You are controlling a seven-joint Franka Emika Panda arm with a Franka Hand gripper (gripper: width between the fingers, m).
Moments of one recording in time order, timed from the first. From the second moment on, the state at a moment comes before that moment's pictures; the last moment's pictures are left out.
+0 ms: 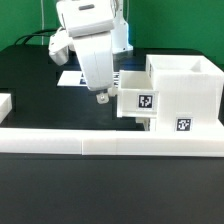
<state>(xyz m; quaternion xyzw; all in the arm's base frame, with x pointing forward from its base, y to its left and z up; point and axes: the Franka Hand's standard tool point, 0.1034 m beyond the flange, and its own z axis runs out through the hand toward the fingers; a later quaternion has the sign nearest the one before) 0.555 -0.028 0.057 -0.68 -0.73 -0.03 0.09</state>
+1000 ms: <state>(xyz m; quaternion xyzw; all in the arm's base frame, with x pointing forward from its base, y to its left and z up) 0.566 0.007 0.062 -0.70 -0.71 -0.02 0.10</state>
